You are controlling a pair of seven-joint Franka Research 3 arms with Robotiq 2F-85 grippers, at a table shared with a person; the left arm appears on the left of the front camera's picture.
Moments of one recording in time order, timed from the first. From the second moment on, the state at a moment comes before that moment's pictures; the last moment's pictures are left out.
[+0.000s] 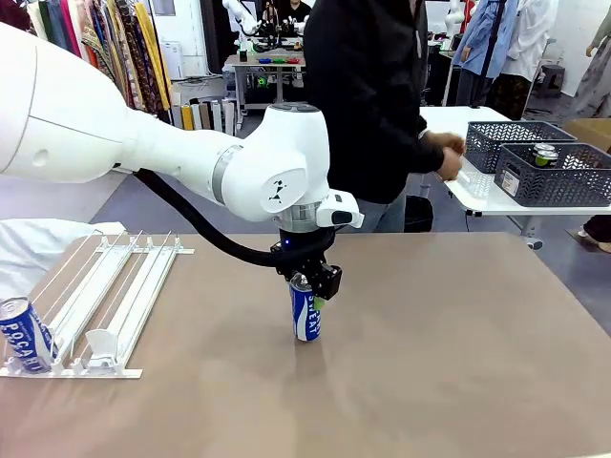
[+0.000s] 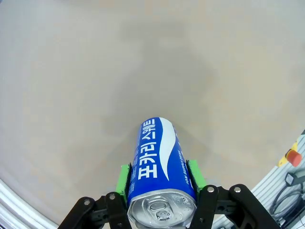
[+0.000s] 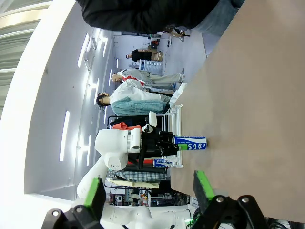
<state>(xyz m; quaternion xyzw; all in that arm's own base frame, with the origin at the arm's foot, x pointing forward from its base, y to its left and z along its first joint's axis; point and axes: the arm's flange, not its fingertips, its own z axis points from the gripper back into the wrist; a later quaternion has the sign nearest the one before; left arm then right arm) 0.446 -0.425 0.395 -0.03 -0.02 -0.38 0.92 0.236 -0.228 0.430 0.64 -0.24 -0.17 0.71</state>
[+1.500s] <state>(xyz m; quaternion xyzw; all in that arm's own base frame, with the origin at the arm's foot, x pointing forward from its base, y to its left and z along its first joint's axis) 0.335 -0.091 0.632 -0.29 -0.20 -0.23 0.91 0.236 -0.229 0.430 0.64 -0.24 -0.17 0.71</state>
